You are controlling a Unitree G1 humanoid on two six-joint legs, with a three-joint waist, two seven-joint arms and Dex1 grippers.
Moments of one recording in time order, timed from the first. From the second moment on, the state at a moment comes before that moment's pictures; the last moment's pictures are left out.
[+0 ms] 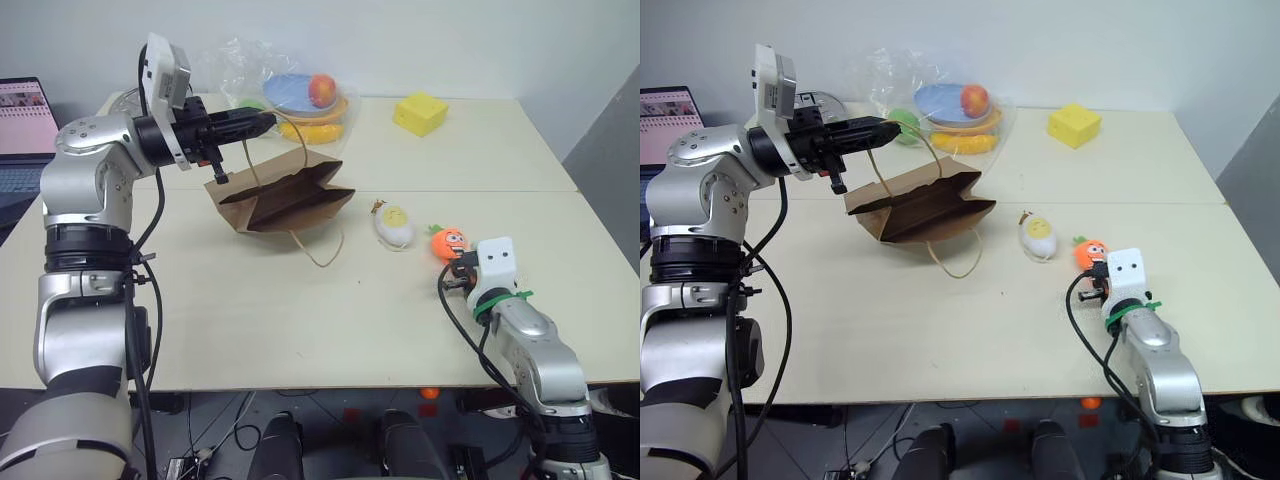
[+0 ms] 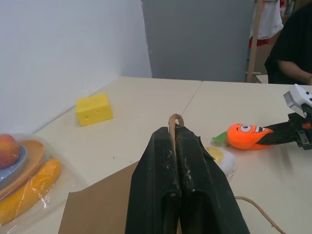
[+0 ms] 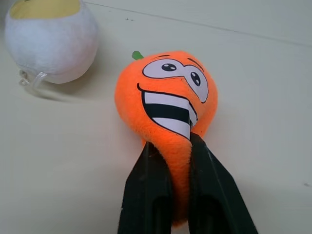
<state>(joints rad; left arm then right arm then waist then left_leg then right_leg) -1.07 0.70 0.09 0.50 -0.41 0.35 -1.25 -0.18 -0.35 -0.09 -0.31 0.11 0.64 0.23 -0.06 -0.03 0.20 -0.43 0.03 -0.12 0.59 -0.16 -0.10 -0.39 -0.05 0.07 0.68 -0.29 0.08</state>
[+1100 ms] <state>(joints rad) -1.05 0.67 0.08 0.43 -0.41 0.37 -1.25 -0.87 -0.19 0.27 0.01 0.31 0.84 0.43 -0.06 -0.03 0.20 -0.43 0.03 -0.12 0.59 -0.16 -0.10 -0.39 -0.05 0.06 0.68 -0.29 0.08</state>
